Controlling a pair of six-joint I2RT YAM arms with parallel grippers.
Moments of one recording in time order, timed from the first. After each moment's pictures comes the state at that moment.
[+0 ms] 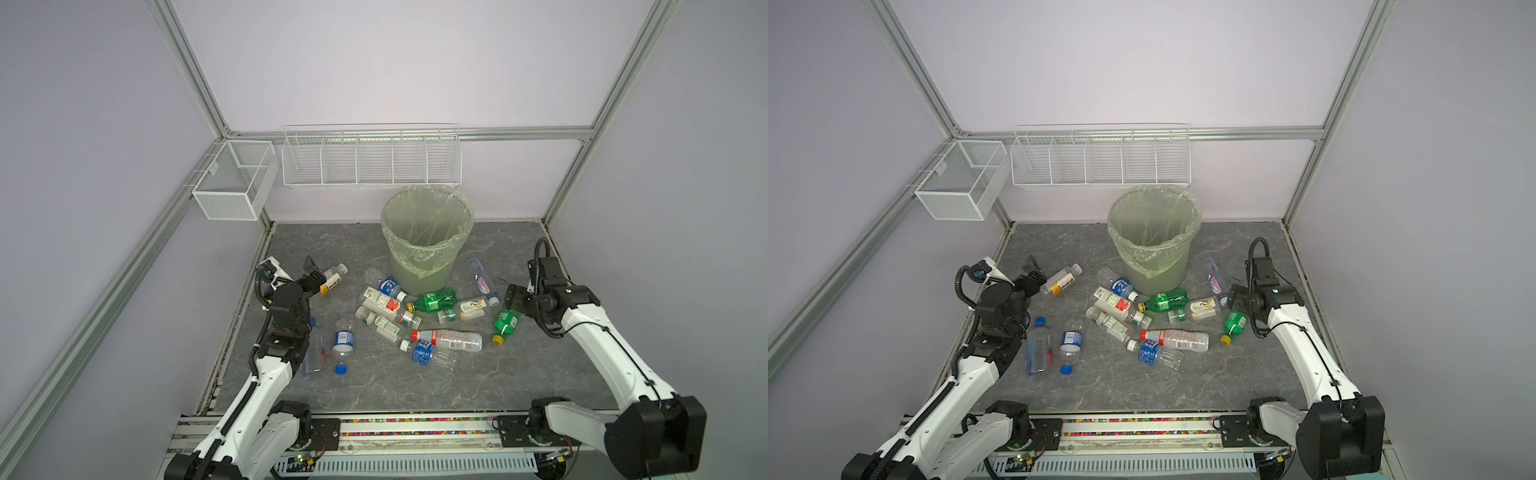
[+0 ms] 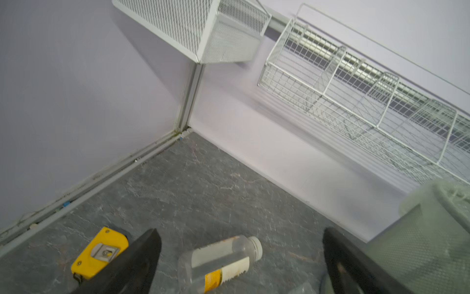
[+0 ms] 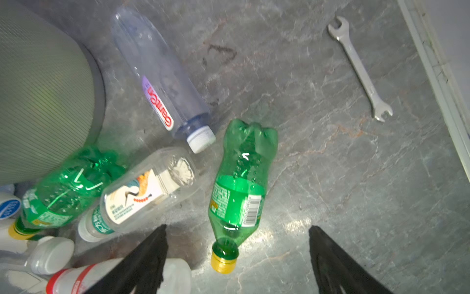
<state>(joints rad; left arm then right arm) -0.22 0.90 0.56 0.17 -0.38 -0.52 0.12 1.19 0.95 -0.88 0.10 0.47</state>
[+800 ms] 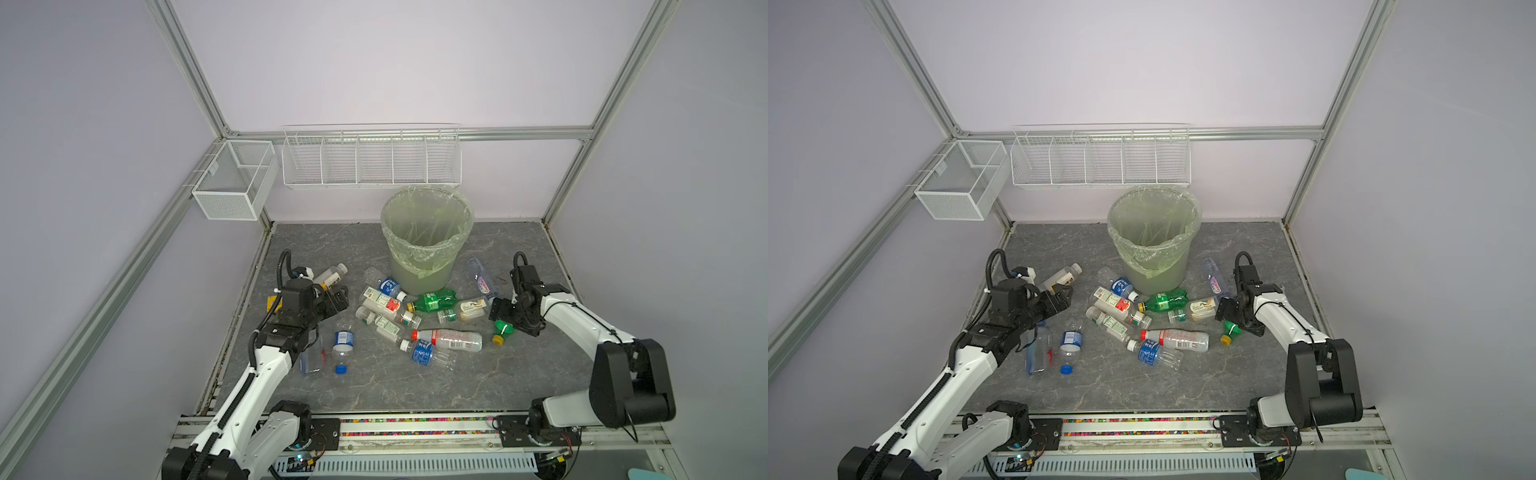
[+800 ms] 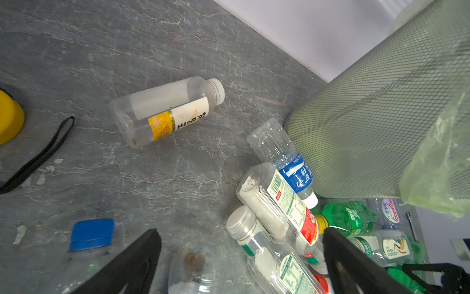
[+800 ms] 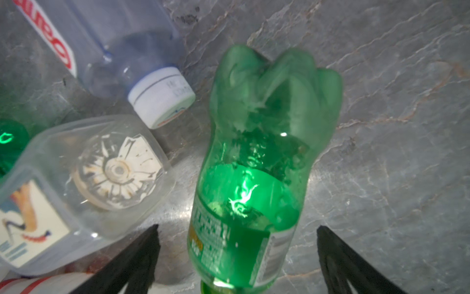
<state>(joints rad) -0.23 0.95 0.66 -0.33 0.11 -0.58 0.12 1.45 0.88 -0.76 0.01 0.48</state>
